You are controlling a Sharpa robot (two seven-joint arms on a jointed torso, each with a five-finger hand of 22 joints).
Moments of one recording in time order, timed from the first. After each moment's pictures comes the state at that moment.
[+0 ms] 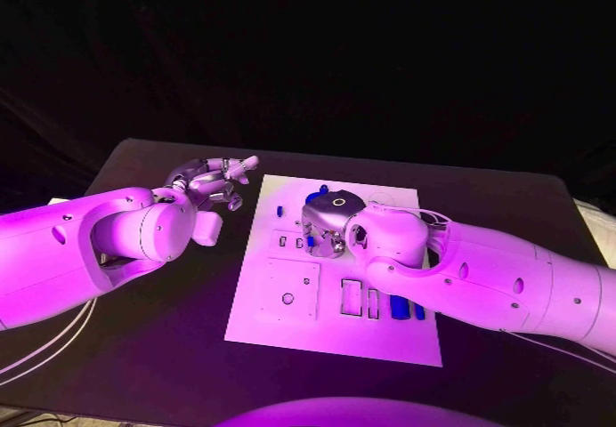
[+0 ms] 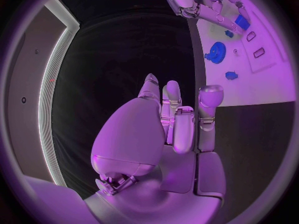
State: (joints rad) left arm 1.24 -1.00 -0.04 1.68 0.03 -0.51 0.13; left_hand 1.44 -0.01 -0.15 0.21 0.09 0.88 0.10 0.59 0.34 1.07 0.02 0.84 0.52 1.47 -0.05 1.41 1.31 0.13 1.27 0.07 1.06 0.99; right arm 1.11 -0.54 0.03 1.58 -1.91 -0.02 -0.42; right_hand 1.30 -0.15 0.27 0.15 0.39 1.17 0.07 0.09 0.09 1.35 0.00 1.10 1.20 1.47 -0.06 1.49 1.31 0.02 1.47 0.05 1.51 1.31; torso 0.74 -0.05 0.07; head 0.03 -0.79
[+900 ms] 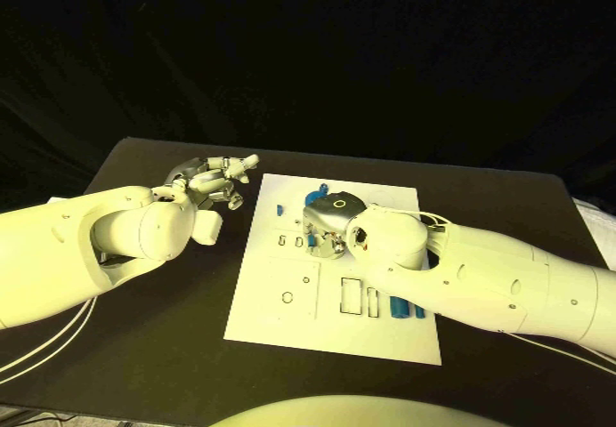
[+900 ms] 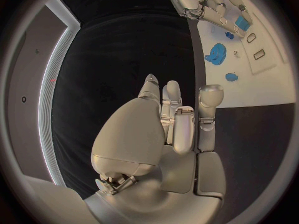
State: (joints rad) left arm 1.24 -1.00 -0.04 1.68 0.03 -0.50 0.13; left_hand 1.43 -0.01 -0.14 0.21 0.09 0.88 0.10 0.59 0.34 1.07 0.03 0.84 0.52 1.47 -0.05 1.41 1.31 0.12 1.27 0.07 1.06 0.99; right arm 1.10 -0.54 0.03 1.57 -1.91 -0.04 -0.42; right_hand 1.28 -0.18 0.27 0.16 0.35 1.13 0.10 0.07 0.07 1.31 0.02 1.06 1.17 1.46 -0.06 1.47 1.31 0.02 1.47 0.05 1.50 1.31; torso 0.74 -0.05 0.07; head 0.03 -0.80
